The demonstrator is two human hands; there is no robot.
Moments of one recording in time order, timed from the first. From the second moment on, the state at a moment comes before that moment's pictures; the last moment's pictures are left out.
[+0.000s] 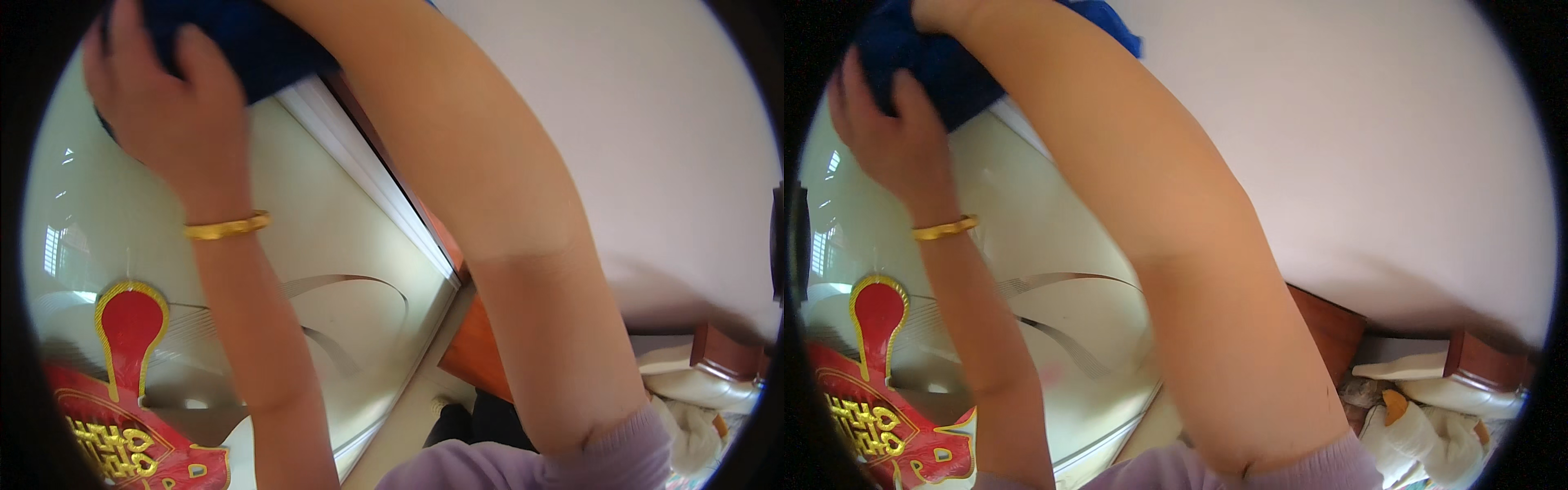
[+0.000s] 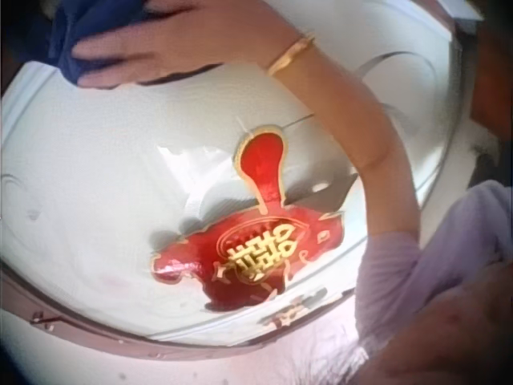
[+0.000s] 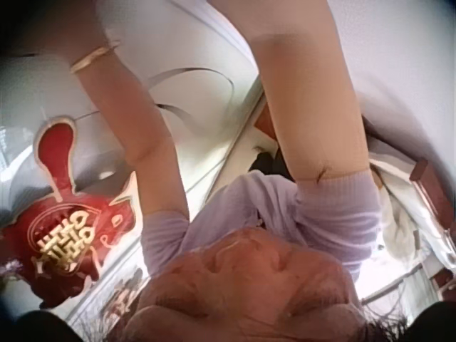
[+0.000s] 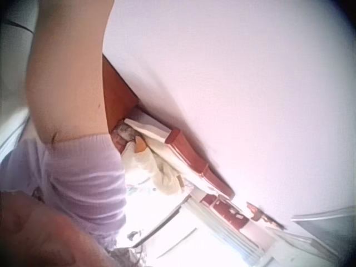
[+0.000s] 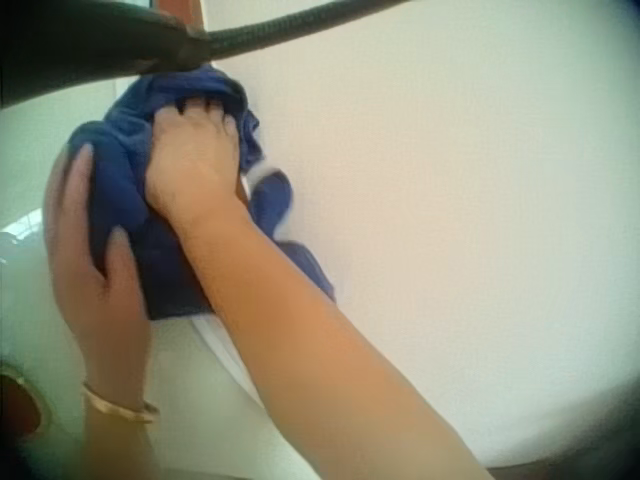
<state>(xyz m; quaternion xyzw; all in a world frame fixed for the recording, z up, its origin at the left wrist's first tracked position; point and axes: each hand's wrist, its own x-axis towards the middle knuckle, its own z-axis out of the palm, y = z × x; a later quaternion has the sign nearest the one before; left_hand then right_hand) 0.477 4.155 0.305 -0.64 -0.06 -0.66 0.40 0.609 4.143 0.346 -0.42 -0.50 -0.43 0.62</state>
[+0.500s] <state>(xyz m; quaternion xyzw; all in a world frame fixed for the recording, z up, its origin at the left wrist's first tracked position) 0.441 4.114 -0.164 -0.96 -0.11 -0.24 -0.06 0.554 4.145 -0.300 -0.61 -0.27 0.04 0.75</state>
